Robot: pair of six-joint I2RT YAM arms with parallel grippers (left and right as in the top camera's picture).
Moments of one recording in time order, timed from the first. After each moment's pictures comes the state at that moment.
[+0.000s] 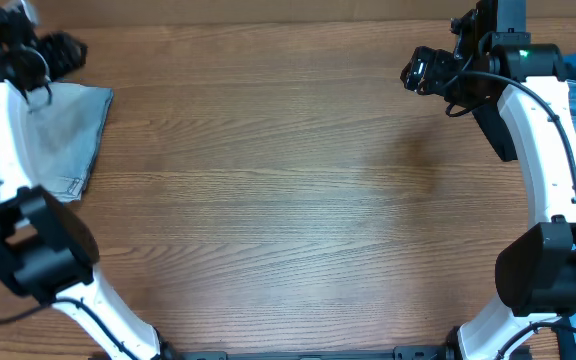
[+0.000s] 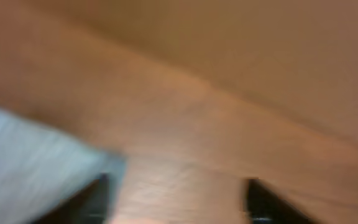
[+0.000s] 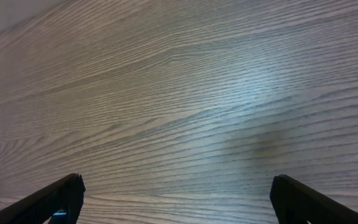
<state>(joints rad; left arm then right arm) 0.42 2.09 1.99 -0.67 0.47 -0.17 -0.01 1.87 1.79 -0.98 -0.25 0.28</state>
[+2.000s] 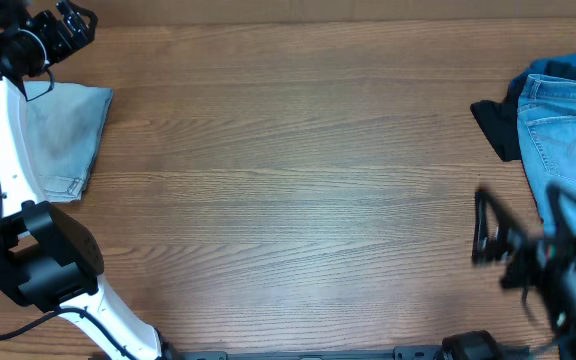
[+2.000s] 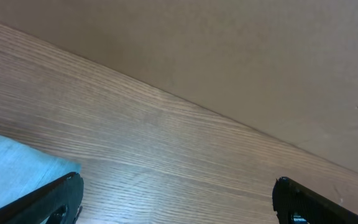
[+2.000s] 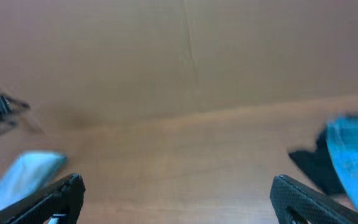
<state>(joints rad) 0.40 2.03 2.02 -0.68 0.52 -0.26 0.18 0.54 1.27 -0.98 -0.01 0.28</state>
